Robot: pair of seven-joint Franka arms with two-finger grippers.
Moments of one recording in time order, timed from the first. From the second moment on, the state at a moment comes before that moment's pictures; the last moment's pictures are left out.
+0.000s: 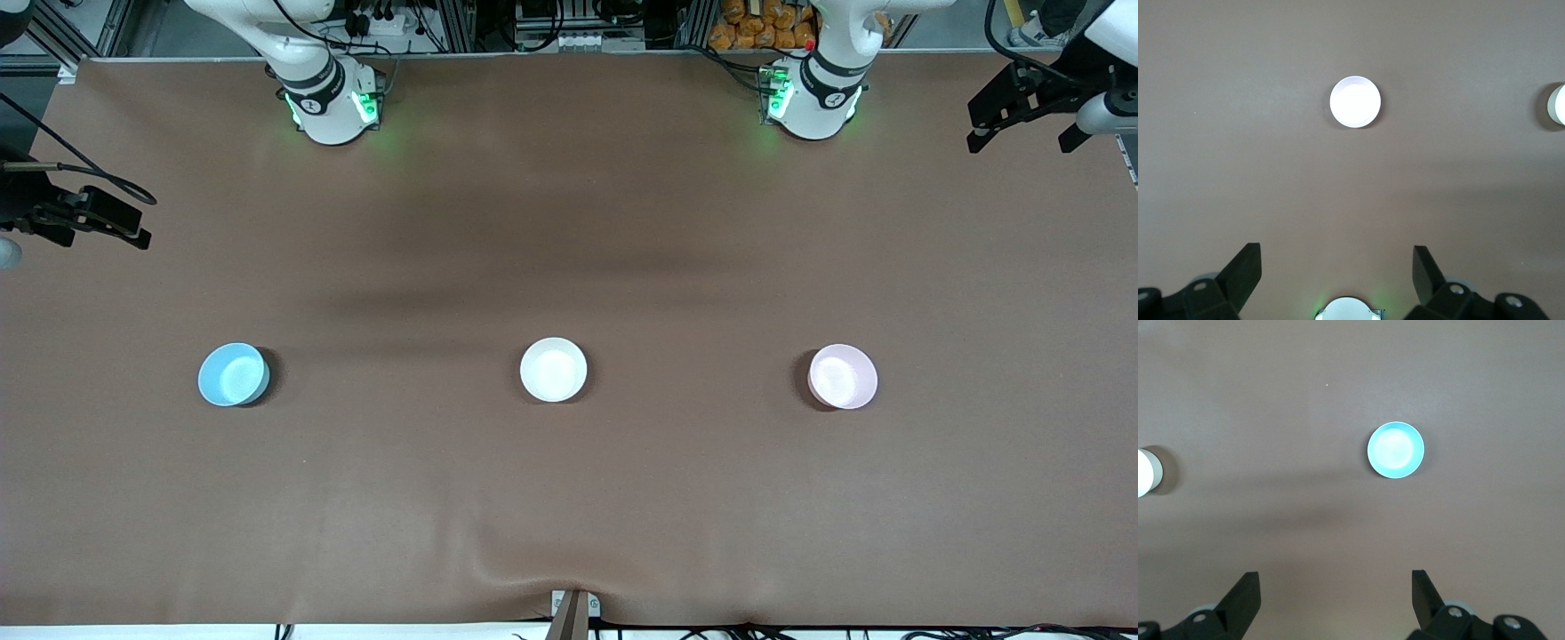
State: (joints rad) left arm -0.07 -0.16 -0.06 -1.56 0.03 1.40 -0.09; right arm -0.09 0.01 0.06 -1.54 0.03 1.51 0.04
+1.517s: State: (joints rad) left arm -0.05 -0.12 -0.06 -1.54 0.02 1.40 -0.09; right arm -0.09 0.01 0.06 -1.54 0.03 1.51 0.04
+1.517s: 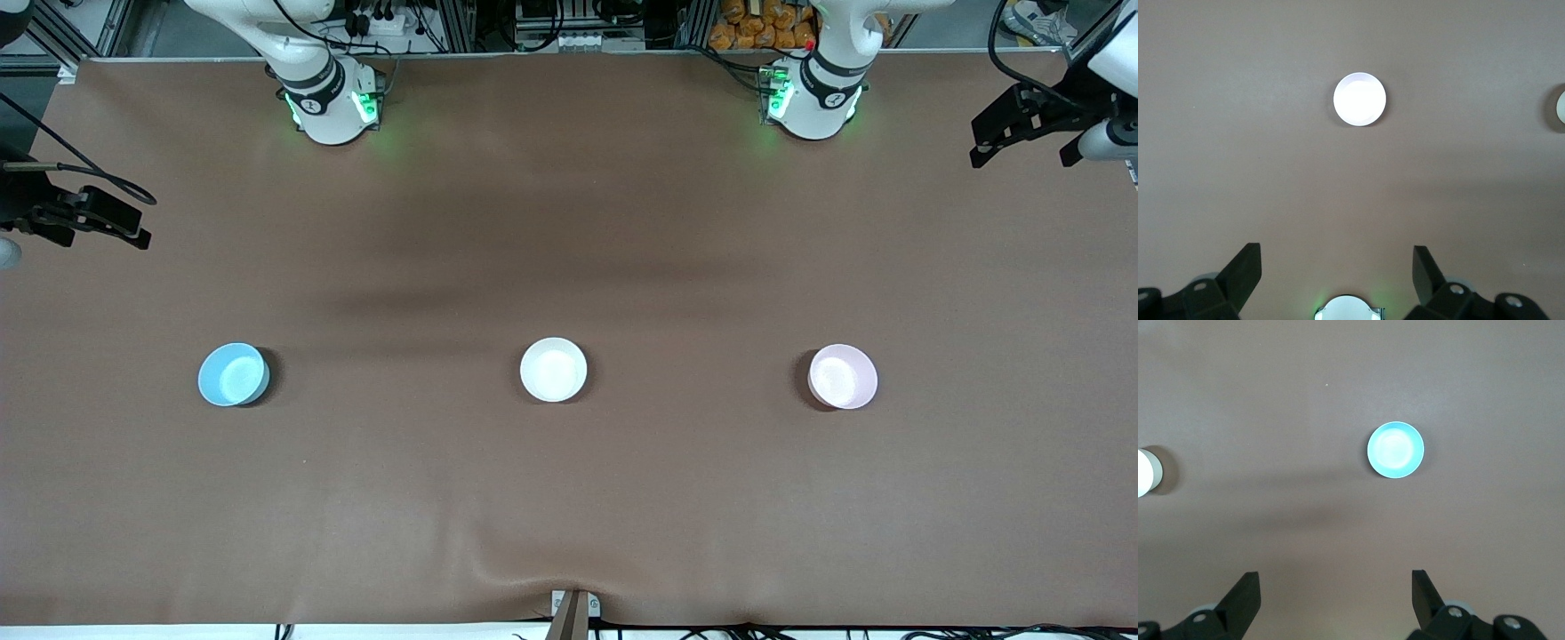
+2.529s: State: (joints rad) left arm 0.00 -0.06 -0.06 -1.76 -0.01 1.69 -0.07; right arm -0.09 0.01 0.06 -1.54 0.03 1.51 0.04
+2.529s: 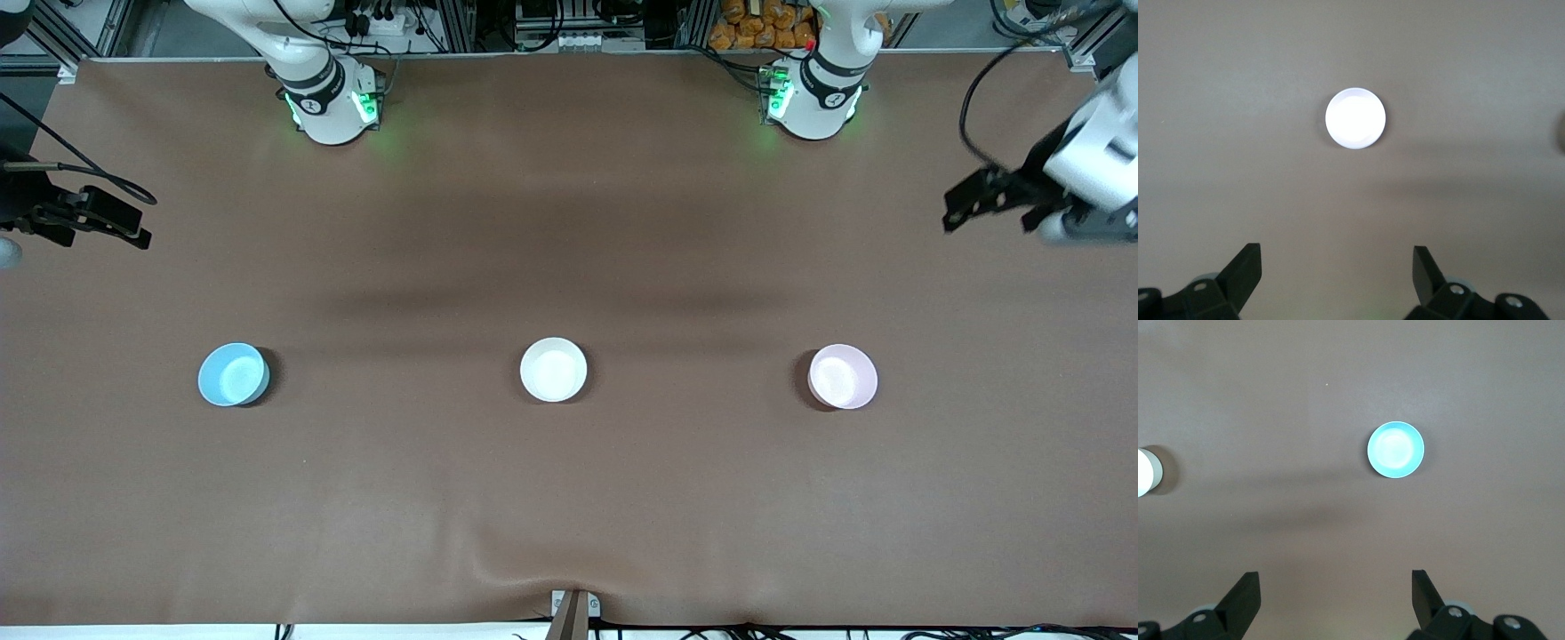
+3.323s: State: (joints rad) left arm 0.05 0.25 -0.06 -2.06 -0.01 2.30 -0.05; right arm -0.09 0.01 0.06 -1.54 0.03 1.51 0.04
